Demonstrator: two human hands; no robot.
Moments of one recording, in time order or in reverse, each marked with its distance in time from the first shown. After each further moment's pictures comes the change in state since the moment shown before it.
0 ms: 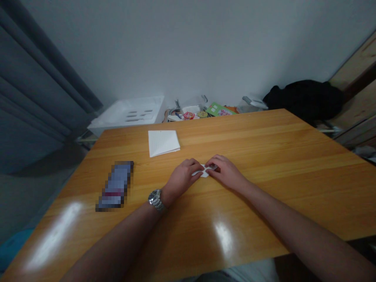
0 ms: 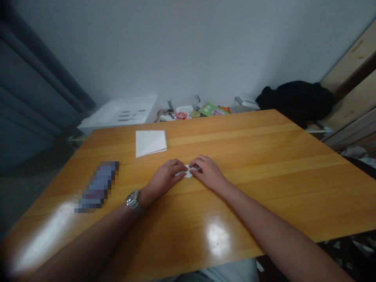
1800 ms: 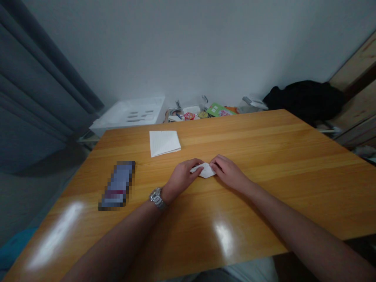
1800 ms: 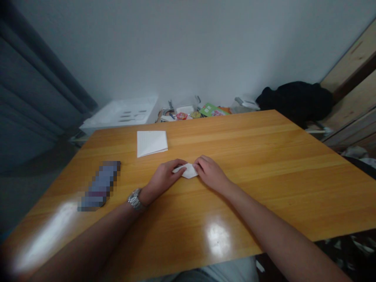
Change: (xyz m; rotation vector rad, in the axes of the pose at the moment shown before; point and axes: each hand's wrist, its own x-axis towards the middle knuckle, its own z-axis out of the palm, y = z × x) left_hand 0.003 0.009 -0.005 -0.215 0.068 -0.142; right_hand -0.003 -0.012 -0.012 -0.098 -0.028 0.037
